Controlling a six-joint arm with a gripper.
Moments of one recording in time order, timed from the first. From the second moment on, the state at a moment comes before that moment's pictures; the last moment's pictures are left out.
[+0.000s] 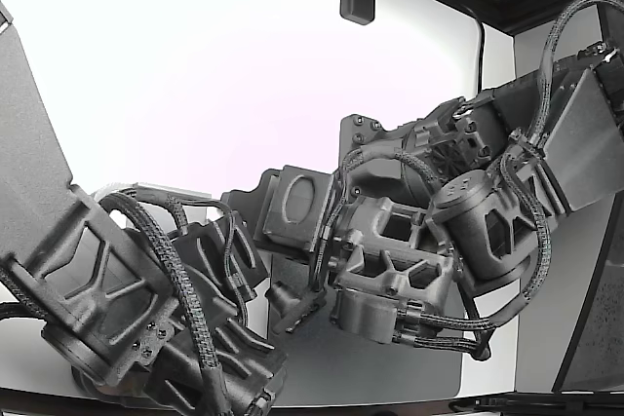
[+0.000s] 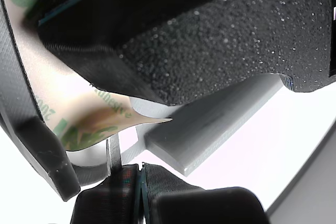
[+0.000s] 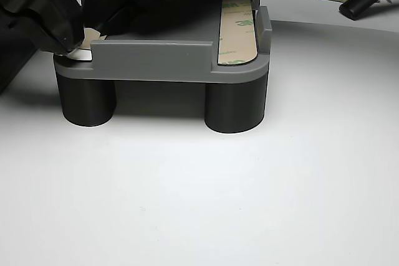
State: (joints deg) arm 41.1 115.2 137.3 44.1 39.9 -47.2
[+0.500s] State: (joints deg) arm 42.0 113.5 137.3 42.4 40.6 -46.2
